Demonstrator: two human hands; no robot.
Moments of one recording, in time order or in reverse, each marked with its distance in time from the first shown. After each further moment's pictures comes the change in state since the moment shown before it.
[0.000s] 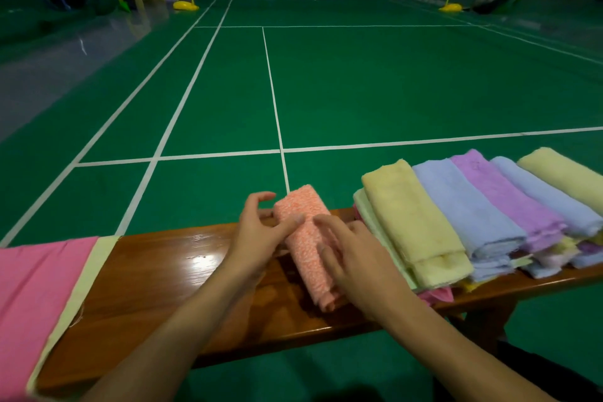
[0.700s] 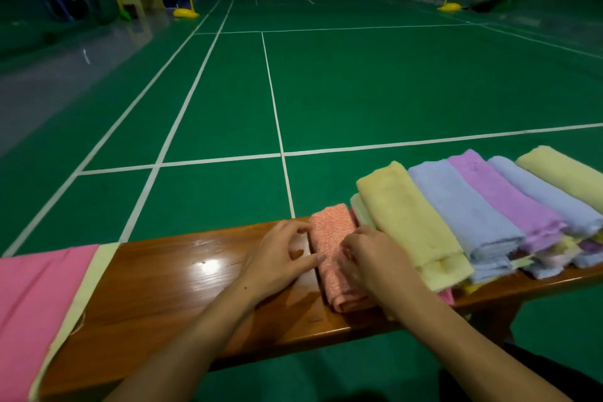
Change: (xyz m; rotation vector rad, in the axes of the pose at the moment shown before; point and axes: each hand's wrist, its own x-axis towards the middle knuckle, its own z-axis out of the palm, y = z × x) left_hand -0.002 -0.020 0.021 0.735 -0.253 0.372; right_hand 0.013 0.039 -0.004 -0.299 -0.074 0.042
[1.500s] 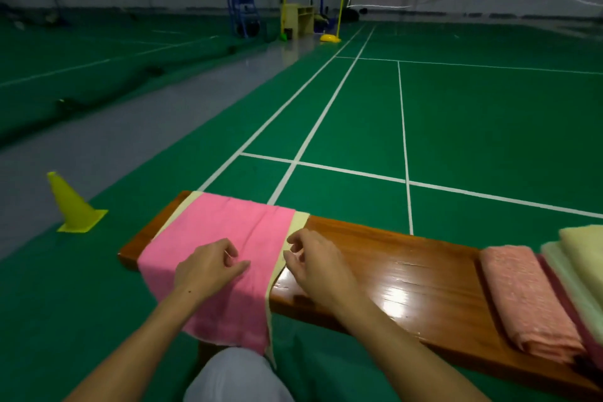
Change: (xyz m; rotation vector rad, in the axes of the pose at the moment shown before) left_hand -0.286 -0.197 -0.242 0.375 0.291 -0.776; right_hand -0.002 -0.369 0.056 0.493 -0.066 -0.450
